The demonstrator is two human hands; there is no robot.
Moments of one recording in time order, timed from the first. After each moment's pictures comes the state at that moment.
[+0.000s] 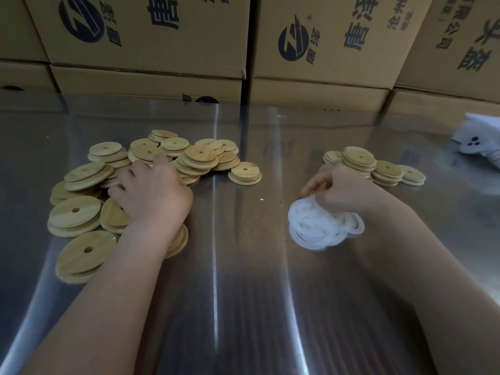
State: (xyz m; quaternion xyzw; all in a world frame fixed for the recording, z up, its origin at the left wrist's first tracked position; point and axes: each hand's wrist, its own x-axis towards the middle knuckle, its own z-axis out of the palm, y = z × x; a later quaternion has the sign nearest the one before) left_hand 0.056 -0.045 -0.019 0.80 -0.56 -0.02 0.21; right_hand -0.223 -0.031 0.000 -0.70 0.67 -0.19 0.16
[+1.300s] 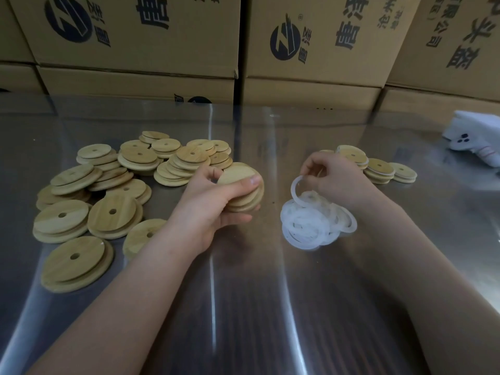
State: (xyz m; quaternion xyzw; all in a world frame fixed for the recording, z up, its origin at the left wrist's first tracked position) left_hand 0.006 -0.014 -0.006 0.45 -0.42 -0.63 0.47; right_hand -0.221 -0.032 0.001 -0.71 0.64 -0.29 0.09
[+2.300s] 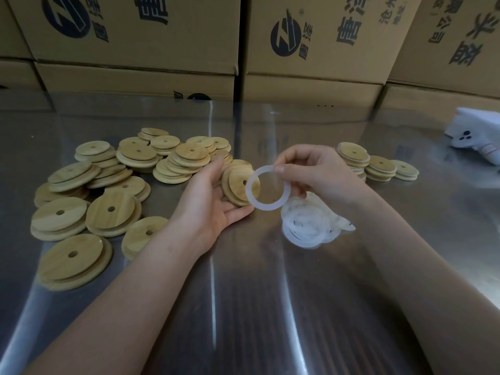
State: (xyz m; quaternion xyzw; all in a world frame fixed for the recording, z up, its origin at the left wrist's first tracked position) left_hand 0.006 -0.022 -0.017 0.38 -0.33 -0.72 0.48; right_hand -0.188 -0.018 0.011 -0.66 0.47 -0.44 0.39
